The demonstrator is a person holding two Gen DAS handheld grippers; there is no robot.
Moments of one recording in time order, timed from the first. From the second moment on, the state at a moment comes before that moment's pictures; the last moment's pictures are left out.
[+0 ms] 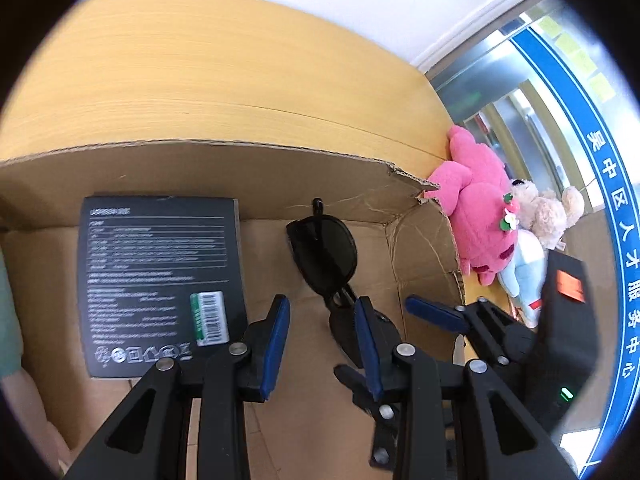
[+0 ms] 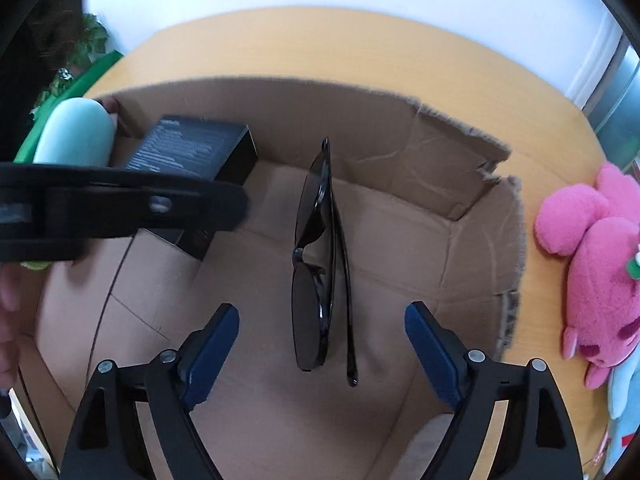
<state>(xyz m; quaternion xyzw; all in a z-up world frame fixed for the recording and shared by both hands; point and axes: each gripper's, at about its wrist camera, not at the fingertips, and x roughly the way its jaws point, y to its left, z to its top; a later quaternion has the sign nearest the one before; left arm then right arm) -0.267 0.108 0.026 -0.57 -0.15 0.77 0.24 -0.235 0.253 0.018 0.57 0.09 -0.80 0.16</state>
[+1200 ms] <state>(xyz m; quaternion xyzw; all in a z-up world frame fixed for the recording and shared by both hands) -0.231 0.044 0.024 -0.56 -0.19 0.77 0.23 -0.238 0.264 -0.003 0.57 -0.18 -0.78 0.18</state>
